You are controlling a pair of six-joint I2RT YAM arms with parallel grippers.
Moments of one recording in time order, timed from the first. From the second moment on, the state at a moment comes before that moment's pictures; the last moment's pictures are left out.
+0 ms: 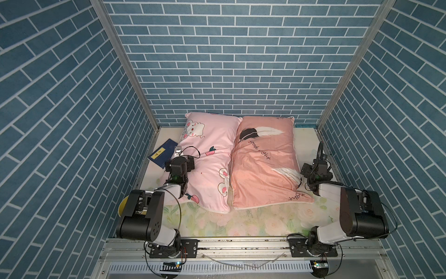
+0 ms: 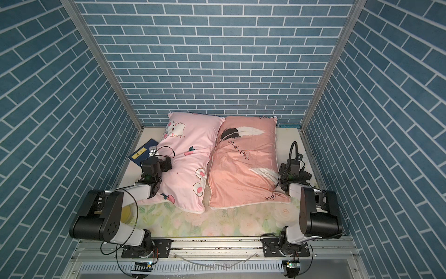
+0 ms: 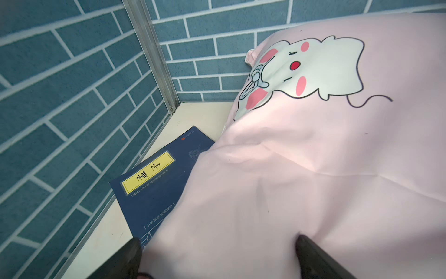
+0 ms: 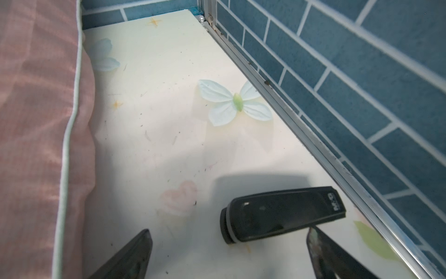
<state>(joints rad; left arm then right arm) -0.10 1.48 0.49 0.64 -0.38 0.00 -0.04 1.49 0.48 0.42 0.33 0.16</state>
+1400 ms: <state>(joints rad) -0.09 1.51 0.39 0.90 -0.34 0.01 -0.02 1.53 0.38 0.77 0.23 0.07</state>
